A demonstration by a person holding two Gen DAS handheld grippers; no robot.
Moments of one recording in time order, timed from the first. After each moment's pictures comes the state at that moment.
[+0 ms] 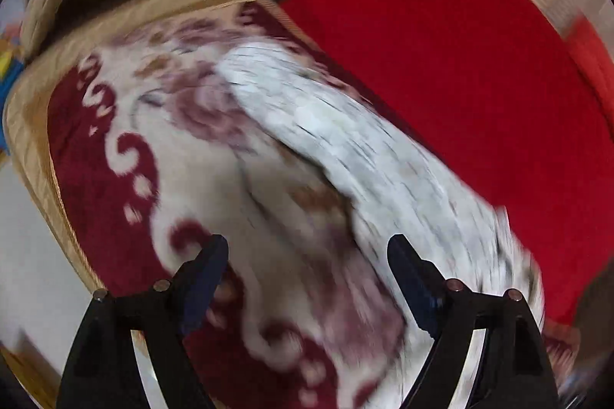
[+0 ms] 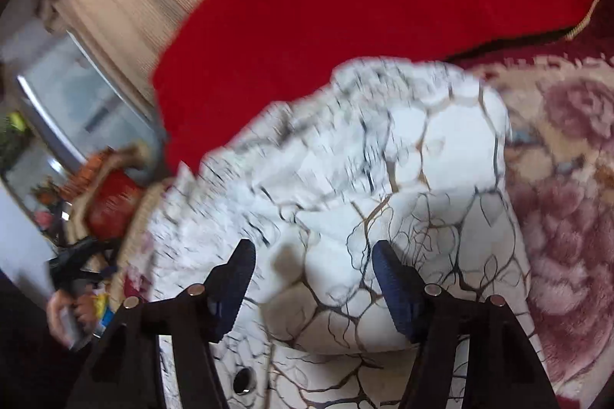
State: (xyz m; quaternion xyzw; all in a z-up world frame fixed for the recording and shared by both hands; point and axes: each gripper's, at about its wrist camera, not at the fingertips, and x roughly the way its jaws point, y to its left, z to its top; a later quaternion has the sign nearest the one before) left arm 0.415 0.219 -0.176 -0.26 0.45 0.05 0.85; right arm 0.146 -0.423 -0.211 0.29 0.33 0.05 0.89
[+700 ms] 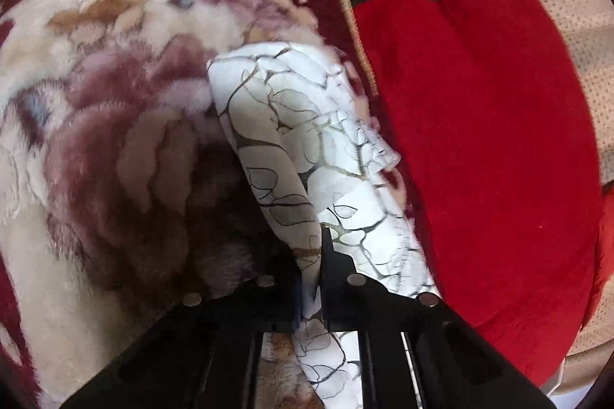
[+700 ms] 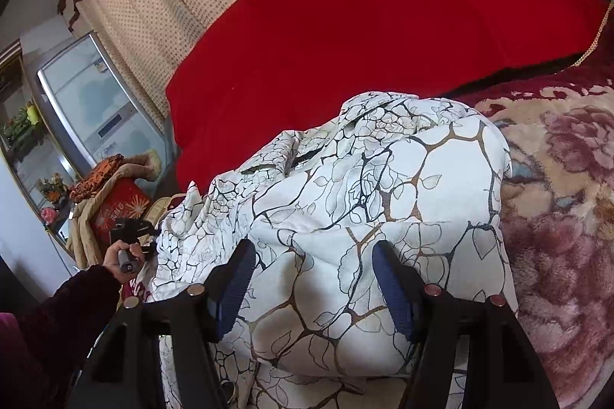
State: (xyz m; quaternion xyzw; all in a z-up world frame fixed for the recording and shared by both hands) left arm 0.560 0.275 -0.266 -0.45 0.40 0.06 0.80; right arm 0.149 -0.429 -0.215 0.27 0.30 0.06 0.91
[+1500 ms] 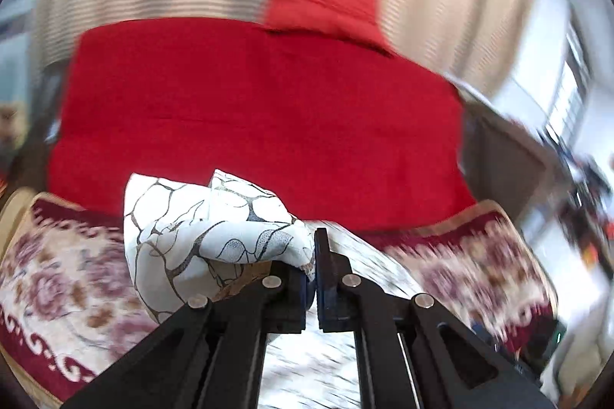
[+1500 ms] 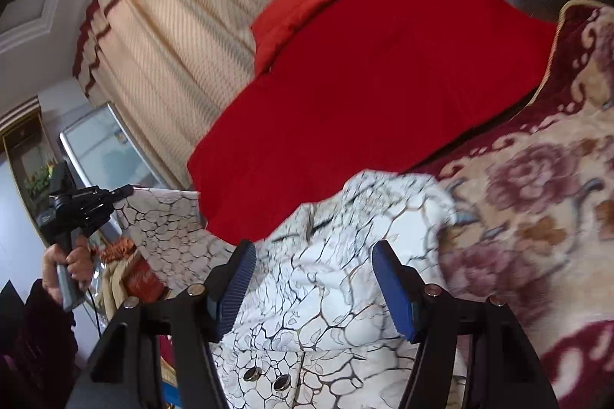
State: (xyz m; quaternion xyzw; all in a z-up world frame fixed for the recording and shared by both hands) left arm 0.328 -0.070 0.022 0.00 0.30 -0.32 0.90; right arm 0.042 -0.475 -0.149 0.33 0.17 0.03 0.93
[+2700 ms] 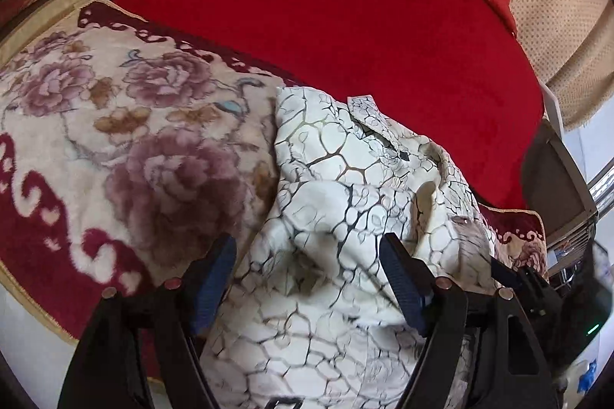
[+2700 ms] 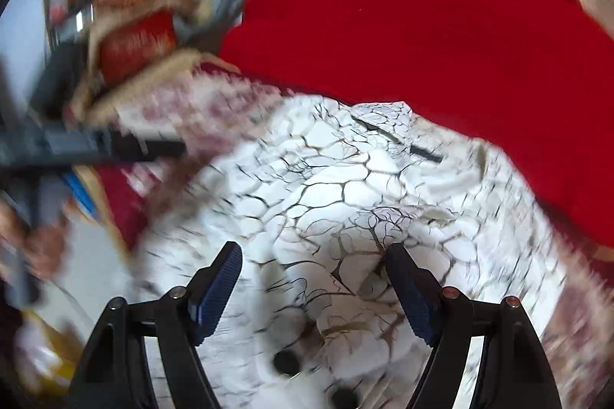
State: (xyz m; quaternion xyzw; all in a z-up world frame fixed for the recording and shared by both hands) left arm 0.336 0.051 -0.165 -0.16 0.46 -0.20 0.85; right arm 0.192 -0.239 -0.156 -0.10 0.42 0.10 0.90
